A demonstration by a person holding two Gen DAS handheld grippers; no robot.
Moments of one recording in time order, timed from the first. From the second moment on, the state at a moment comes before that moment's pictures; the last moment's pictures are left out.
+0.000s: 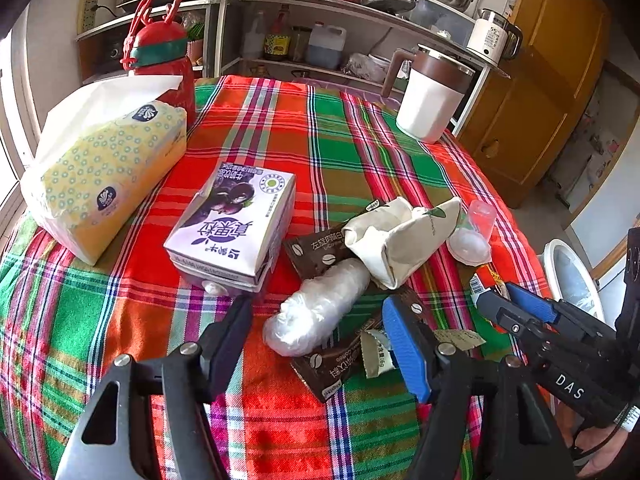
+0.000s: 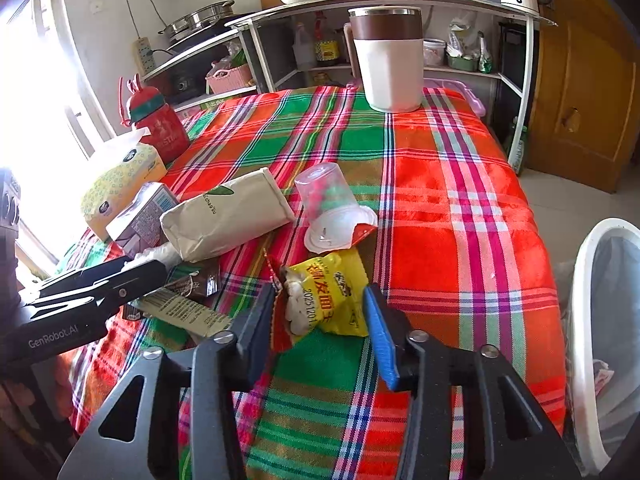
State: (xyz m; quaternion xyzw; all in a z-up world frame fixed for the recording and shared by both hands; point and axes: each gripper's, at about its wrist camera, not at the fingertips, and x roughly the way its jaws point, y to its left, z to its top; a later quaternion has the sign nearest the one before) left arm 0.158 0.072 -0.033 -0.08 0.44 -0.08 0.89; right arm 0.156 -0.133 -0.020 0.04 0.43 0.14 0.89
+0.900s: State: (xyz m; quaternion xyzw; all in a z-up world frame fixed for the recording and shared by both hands) left arm 0.138 0.061 -0.025 -0.08 0.43 -0.09 0.90; right arm 0.129 -0.141 -0.008 0.04 0.40 0.14 0.90
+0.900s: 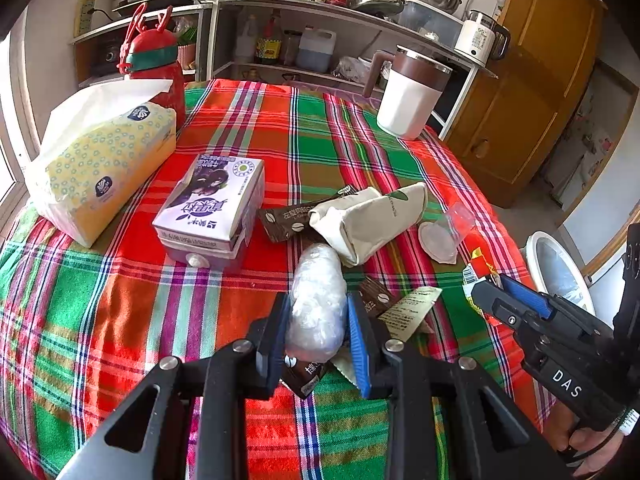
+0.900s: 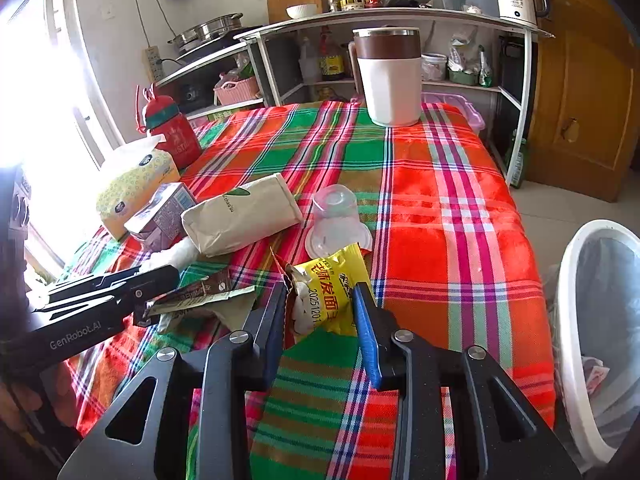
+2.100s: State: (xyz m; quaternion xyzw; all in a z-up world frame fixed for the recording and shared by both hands) left arm 0.124 0.060 -0.031 -0.09 0.43 -0.05 0.90; right arm 0.088 -0.174 0.010 0.09 0.38 0.13 0.91
